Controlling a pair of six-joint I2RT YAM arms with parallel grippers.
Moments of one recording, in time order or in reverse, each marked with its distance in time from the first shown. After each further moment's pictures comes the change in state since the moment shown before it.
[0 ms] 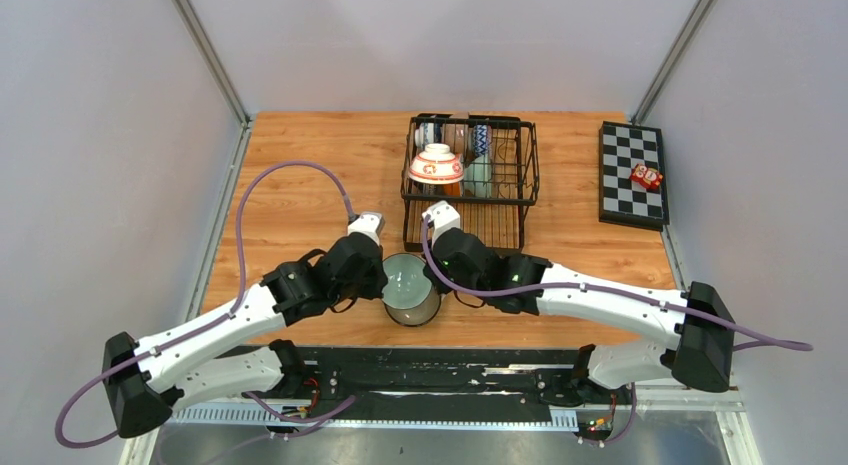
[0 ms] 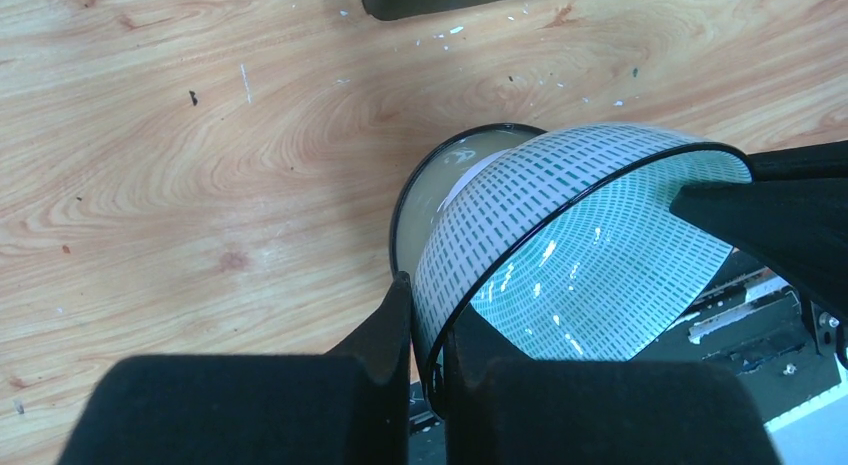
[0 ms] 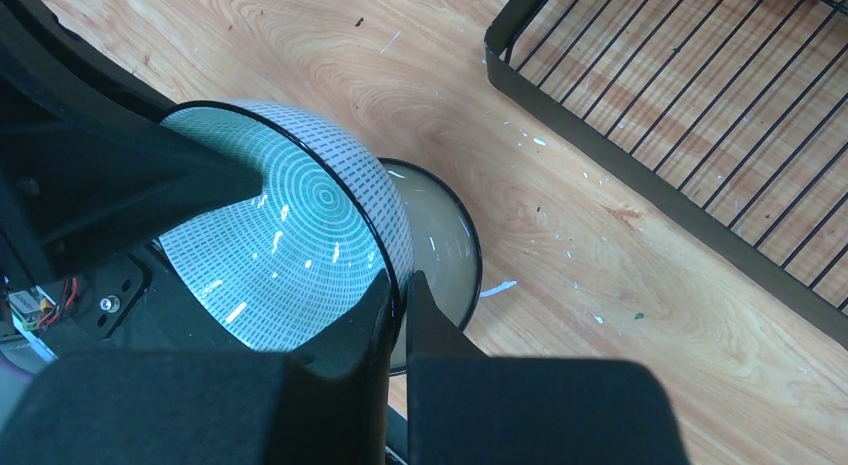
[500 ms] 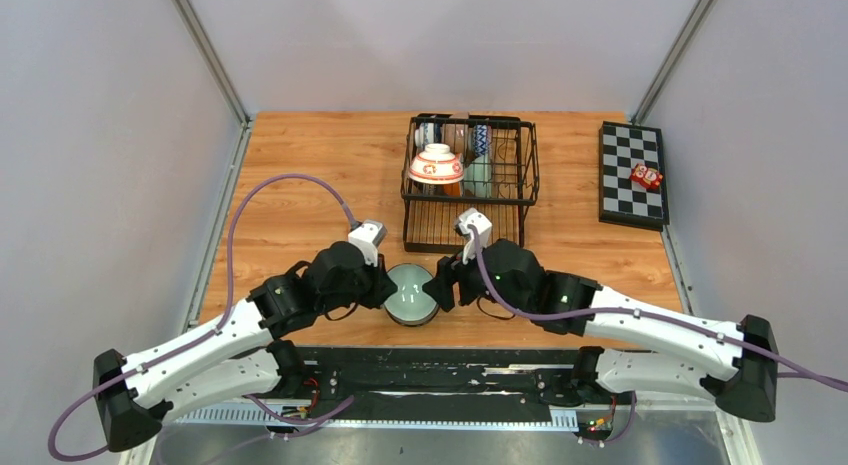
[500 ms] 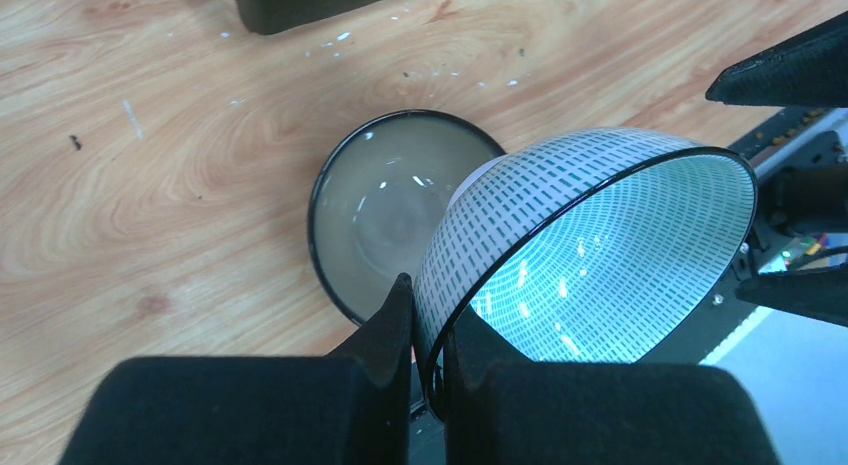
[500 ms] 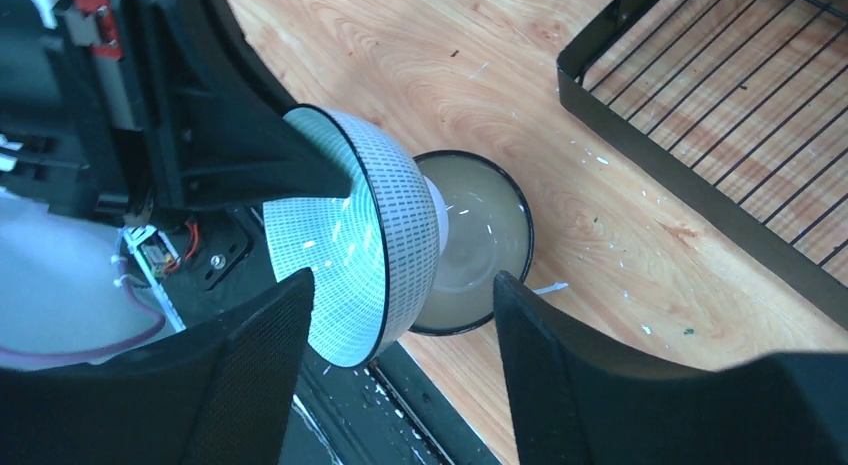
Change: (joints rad) left arm -0.005 -0.124 -0.101 0.126 0.135 0.065; right arm 0.000 -0.260 -0.172 0.118 -0.131 -0.007
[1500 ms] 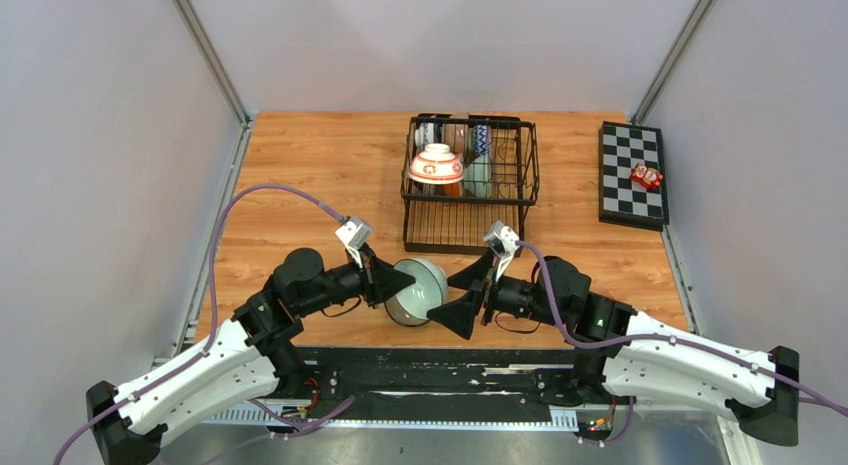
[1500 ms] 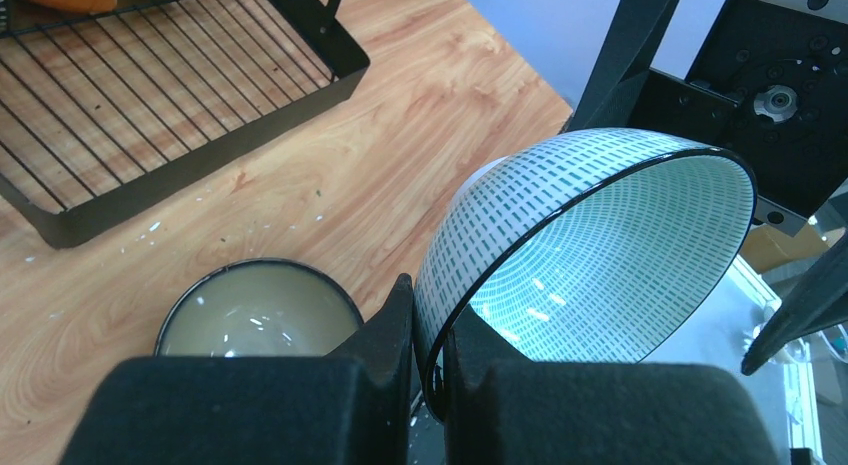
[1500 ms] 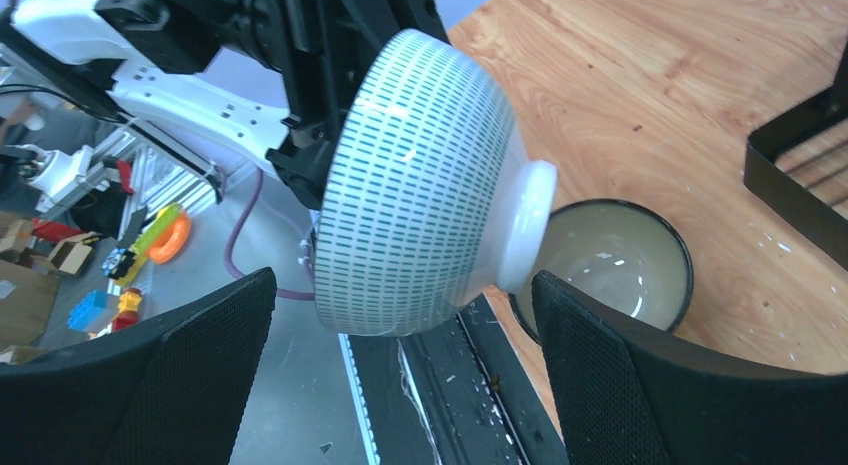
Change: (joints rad) left arm 0.091 -0.196 -0.154 0.445 0.365 0.043; right arm -0.002 -0.310 -0.216 0.244 -0.279 0.056
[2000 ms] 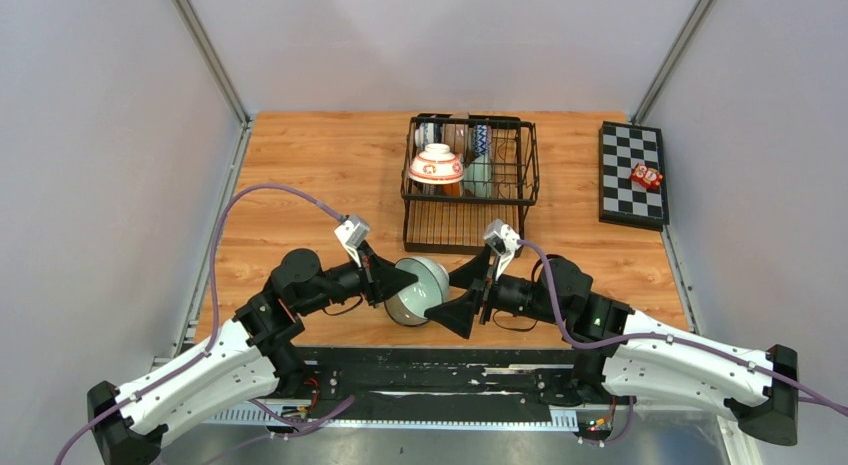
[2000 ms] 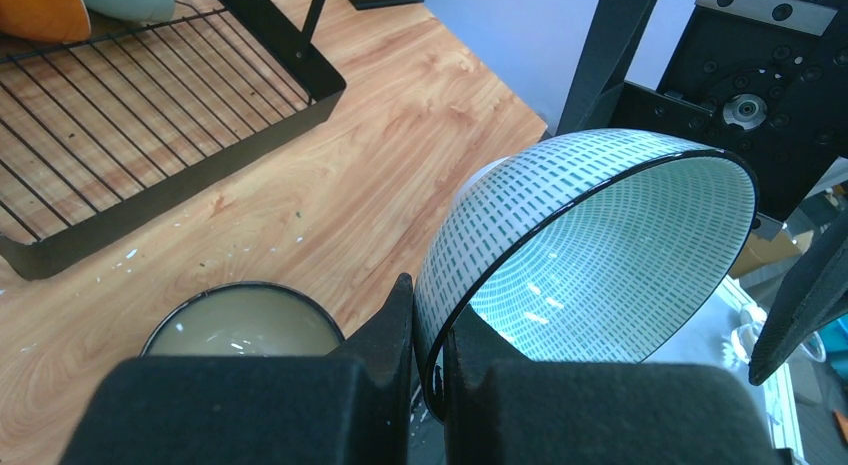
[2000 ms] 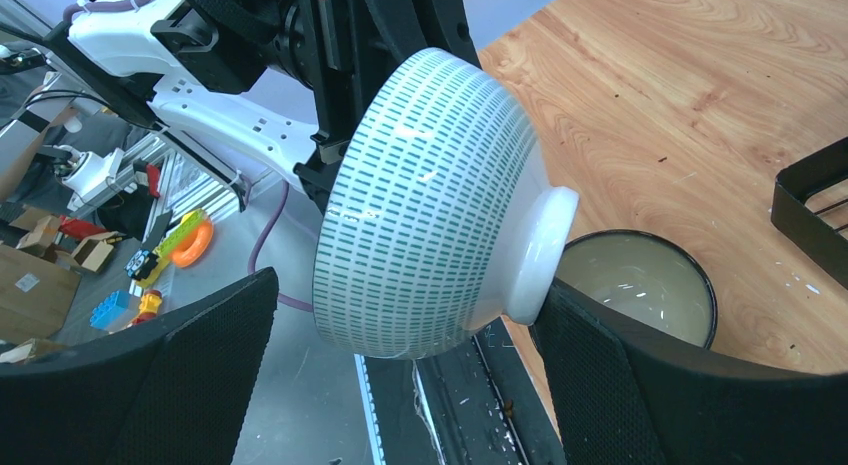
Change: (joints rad) left arm 0.006 -0.002 -0.020 0.085 0.030 -0.019; right arm 0.000 0.010 -0.009 0.097 -0.053 0.004
